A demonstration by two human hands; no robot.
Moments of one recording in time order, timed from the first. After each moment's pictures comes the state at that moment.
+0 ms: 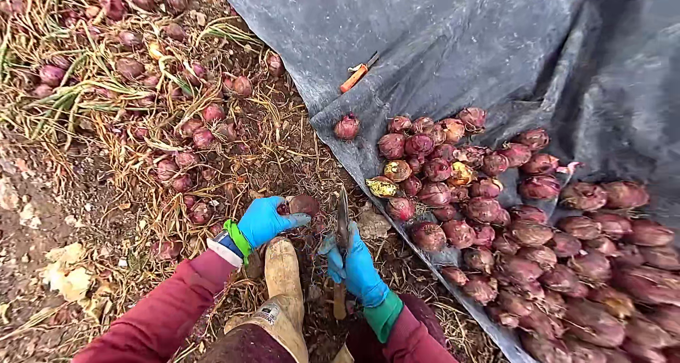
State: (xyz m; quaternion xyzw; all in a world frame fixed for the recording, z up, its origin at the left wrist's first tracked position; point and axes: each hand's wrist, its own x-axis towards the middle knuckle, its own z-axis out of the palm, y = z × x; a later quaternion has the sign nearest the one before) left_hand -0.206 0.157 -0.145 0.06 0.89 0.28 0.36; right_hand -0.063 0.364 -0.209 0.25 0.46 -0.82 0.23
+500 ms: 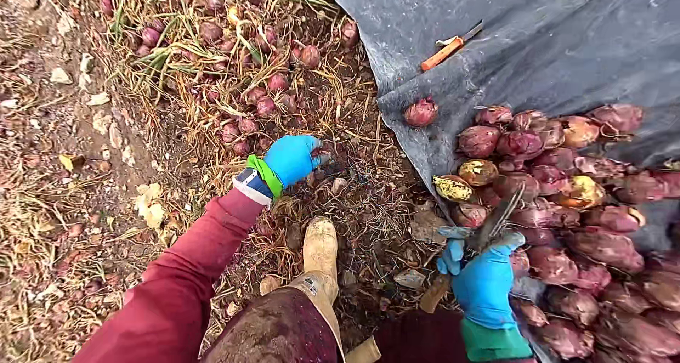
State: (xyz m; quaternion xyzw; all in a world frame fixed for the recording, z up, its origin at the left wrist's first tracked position) left_hand -0.278 0.121 -0.122 0.12 0.94 0.10 0.29; right_hand -0.058 0.454 -0.216 0.34 0.58 -0.74 0.03
